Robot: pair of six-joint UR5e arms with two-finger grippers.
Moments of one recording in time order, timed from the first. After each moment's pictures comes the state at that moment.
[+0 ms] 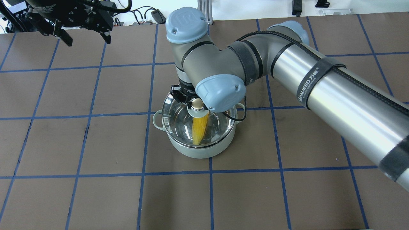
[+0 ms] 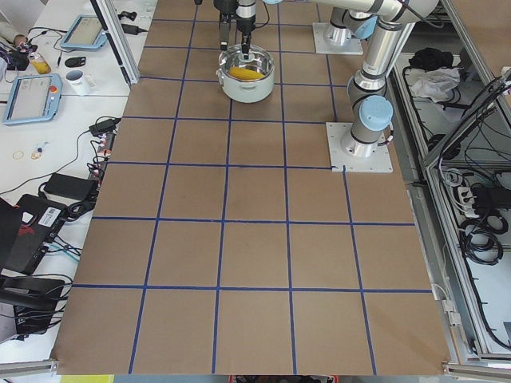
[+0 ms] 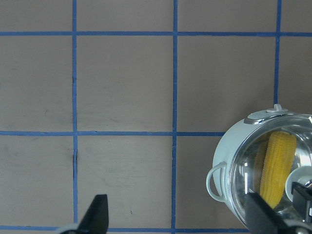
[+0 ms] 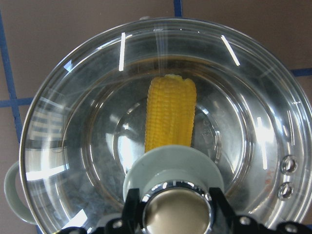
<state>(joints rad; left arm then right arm) -1.54 -1.63 -1.34 -1.62 1.58 0.01 2.04 -1.24 1.54 -1.86 -1.55 0.56</state>
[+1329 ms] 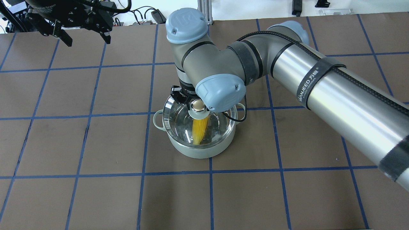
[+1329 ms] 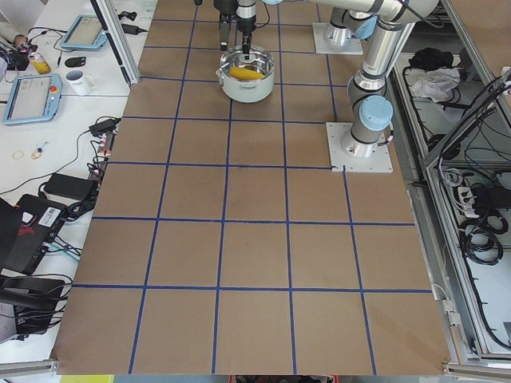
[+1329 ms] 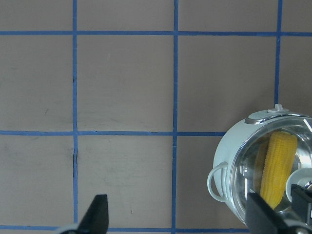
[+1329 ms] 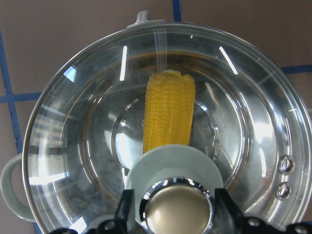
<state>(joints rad) -1.53 -1.63 -1.34 -1.62 1.58 0.01 2.04 -1.24 1.54 -1.85 -1.55 0.56</state>
